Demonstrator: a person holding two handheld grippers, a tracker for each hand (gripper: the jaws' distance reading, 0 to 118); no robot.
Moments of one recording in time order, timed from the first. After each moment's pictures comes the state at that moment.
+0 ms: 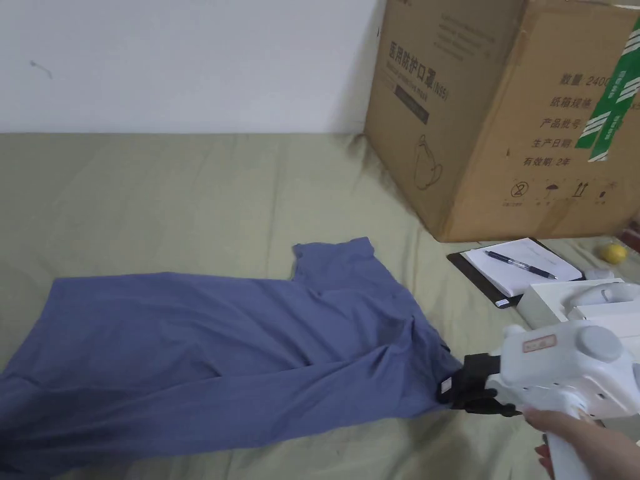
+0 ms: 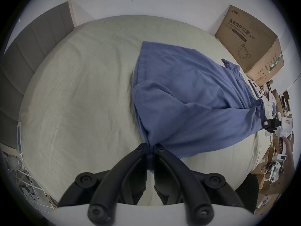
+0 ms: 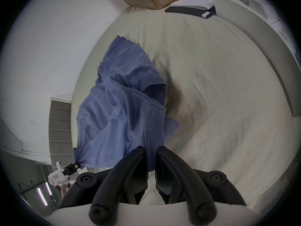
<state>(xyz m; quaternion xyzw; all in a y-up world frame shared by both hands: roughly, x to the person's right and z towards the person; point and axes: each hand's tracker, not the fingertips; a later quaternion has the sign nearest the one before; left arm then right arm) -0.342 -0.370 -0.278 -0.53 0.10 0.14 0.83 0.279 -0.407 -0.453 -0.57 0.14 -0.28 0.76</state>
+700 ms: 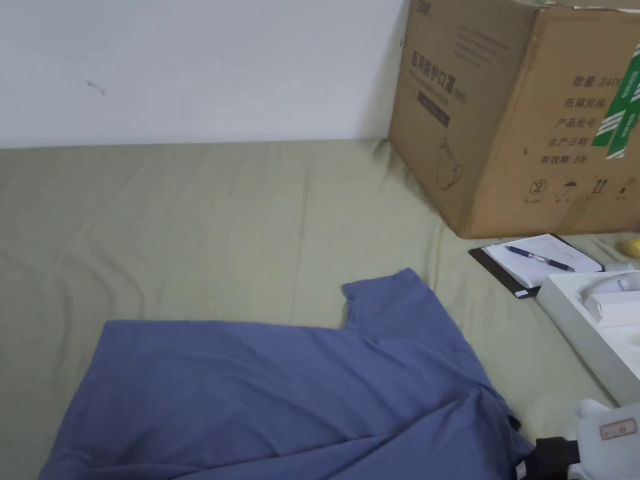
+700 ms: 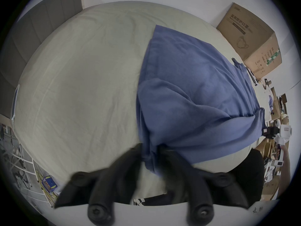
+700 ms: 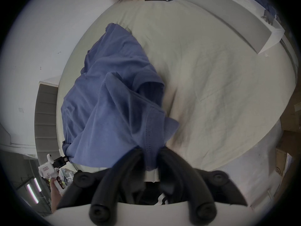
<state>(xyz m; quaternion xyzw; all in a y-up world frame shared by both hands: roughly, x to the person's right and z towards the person) -0.330 -0.411 -0.163 -0.56 0.10 0.18 0.80 0.309 -0.421 -0.332 -0.62 0.09 -0.20 0.75</state>
